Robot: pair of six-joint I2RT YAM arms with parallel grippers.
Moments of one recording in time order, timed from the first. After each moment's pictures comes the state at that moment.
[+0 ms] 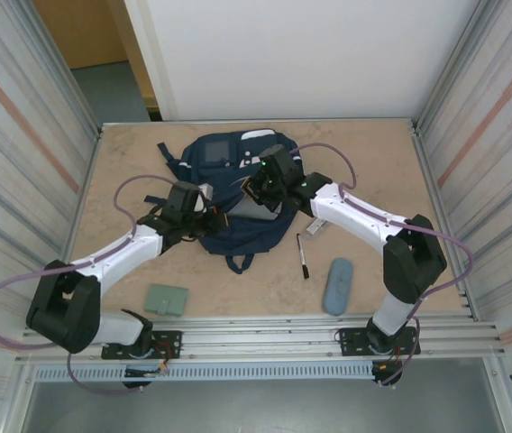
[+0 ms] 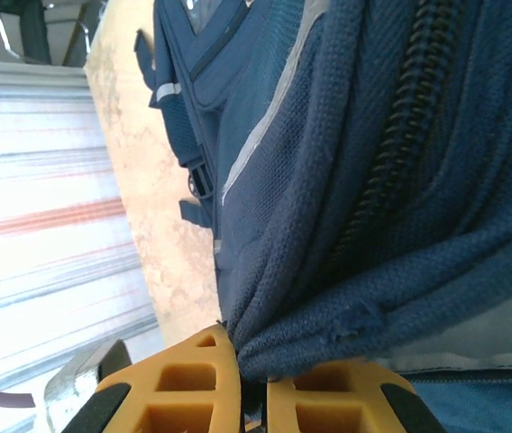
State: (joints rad) left arm -0.46 1.33 0.77 -0.21 0.29 -0.62; right arm 0.71 1.70 1.37 -0.36 -0.13 1.30
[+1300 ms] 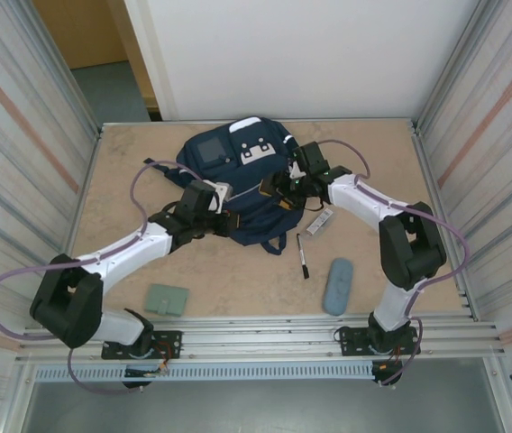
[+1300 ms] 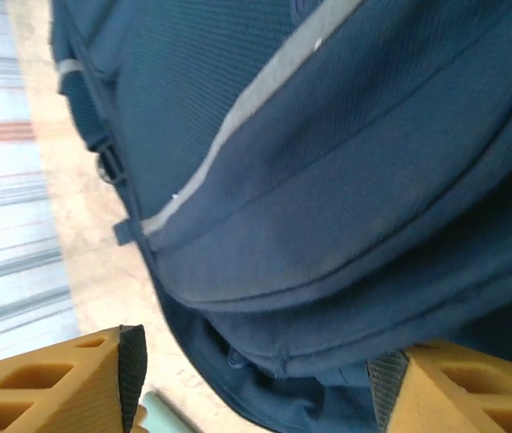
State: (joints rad) left arm -0.58 1.39 0.84 -0.23 0.16 -0.35; right arm 0.50 1.77 1.28 -0.41 -0.41 0.88
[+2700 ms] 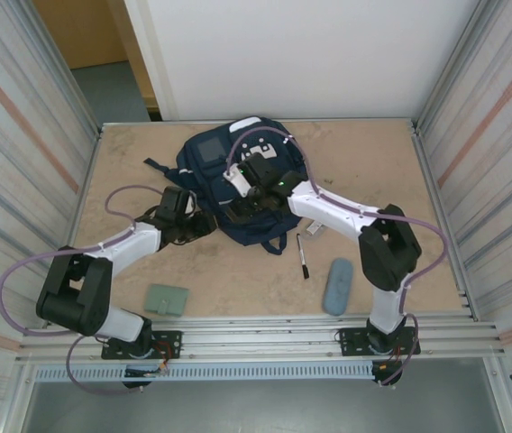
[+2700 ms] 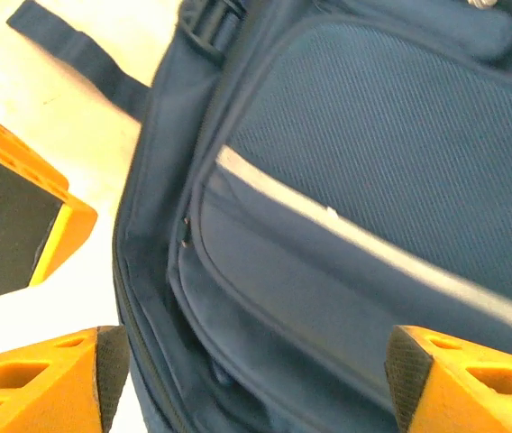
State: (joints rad) left arm -0.34 1.44 0.71 -0.21 0.22 -0.67; right arm 0.80 1.88 1.53 -0.54 0.00 -0.10
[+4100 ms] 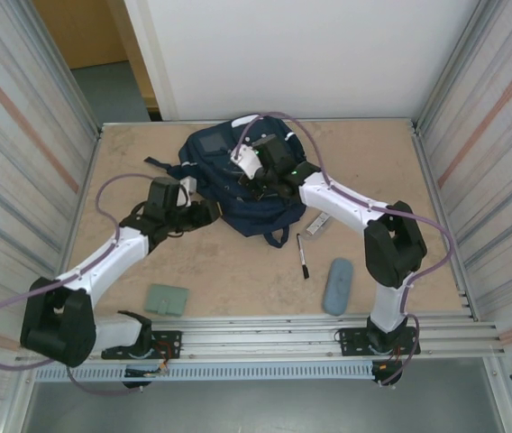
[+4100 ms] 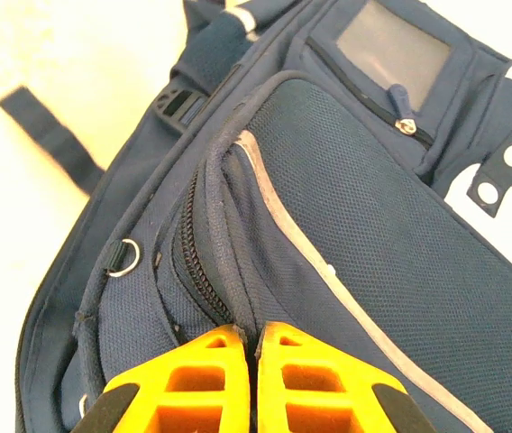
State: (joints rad) left arm -0.36 1.28 0.80 -0.24 0.35 -0.61; right arm 0.68 1.85 1.51 -0.35 -0.09 -0.26
